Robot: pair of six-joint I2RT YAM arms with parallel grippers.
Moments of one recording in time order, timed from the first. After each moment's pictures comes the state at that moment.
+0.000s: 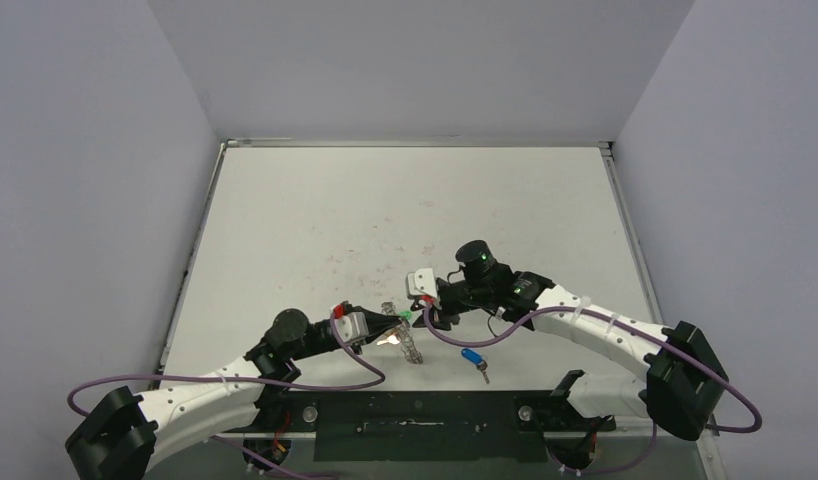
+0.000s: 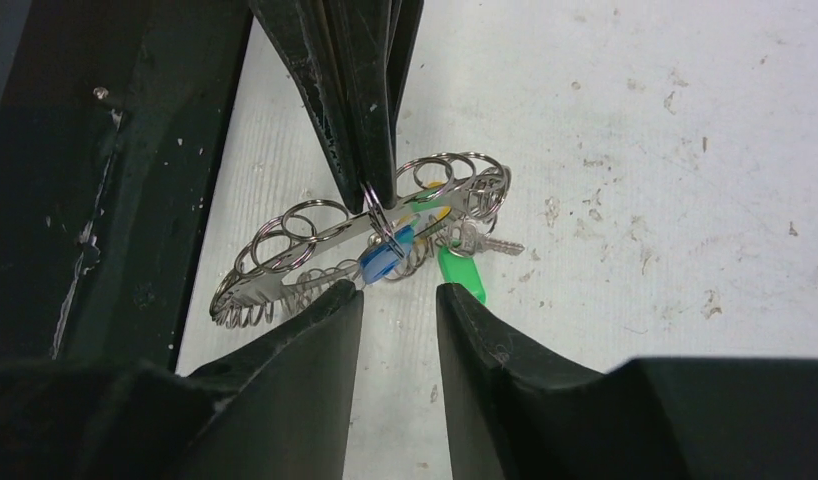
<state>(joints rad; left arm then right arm) -0.86 0.78 0.11 0.72 0.43 0.14 0.82 1.25 0.78 -0.22 -0.69 -0.61</state>
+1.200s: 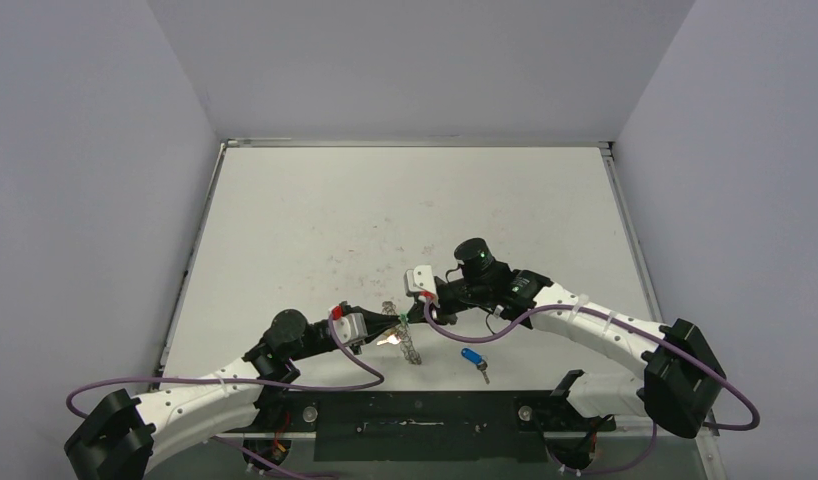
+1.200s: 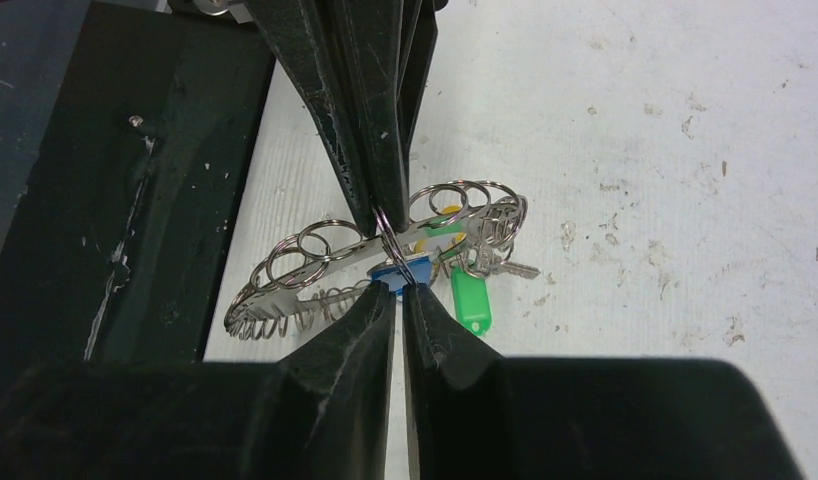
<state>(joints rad) -0.86 0.76 0.11 0.71 0.43 0.15 0.82 1.26 0.79 -0.18 -0.75 -0.57</state>
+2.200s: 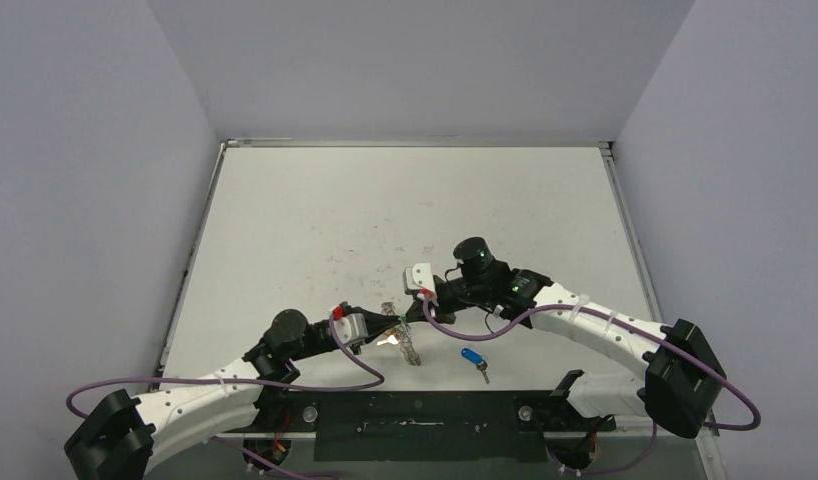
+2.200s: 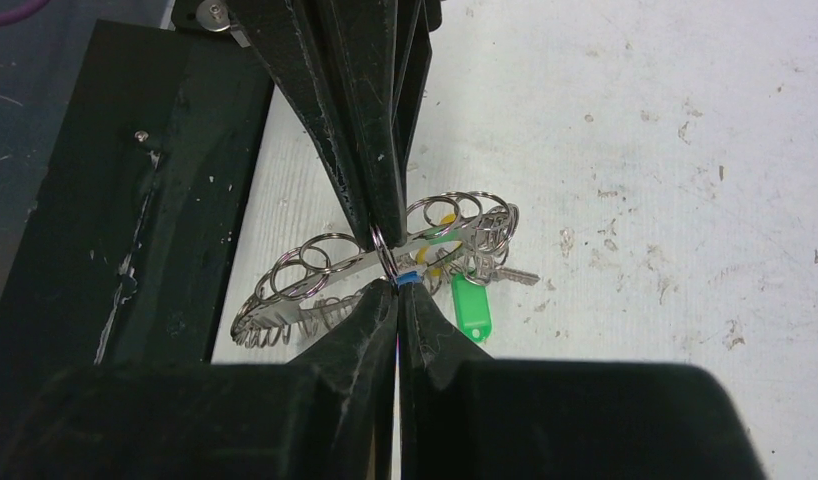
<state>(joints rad) -0.86 0.76 0.11 0.70 0.43 0.16 0.83 1.26 0.80 -0.18 -0.75 -0.53</state>
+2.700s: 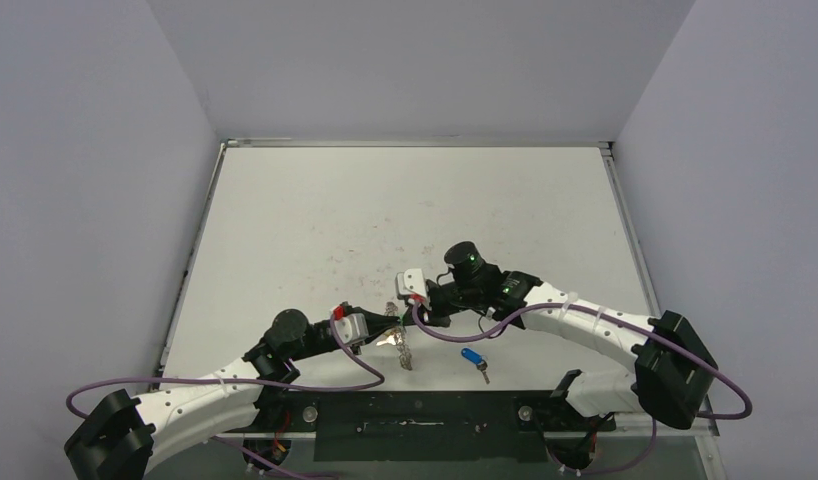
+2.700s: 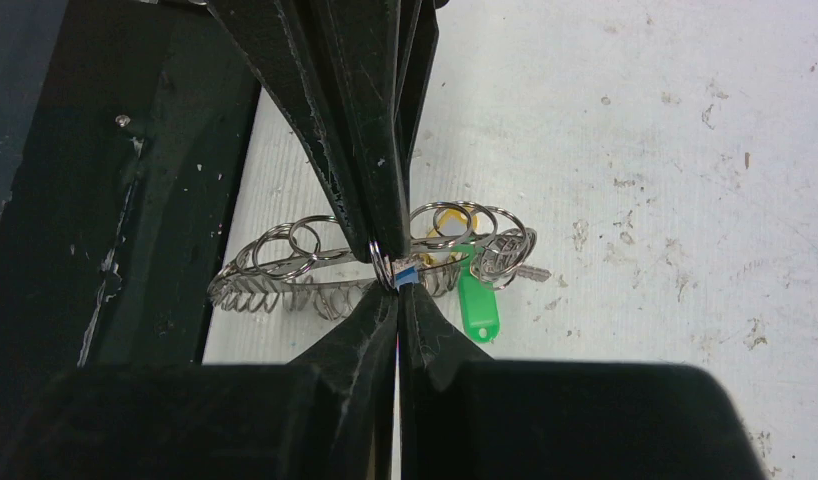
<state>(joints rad) -0.86 0.76 0.11 0.69 0.43 0.16 0.87 1.30 0.80 -0.18 -0.70 -0.55</state>
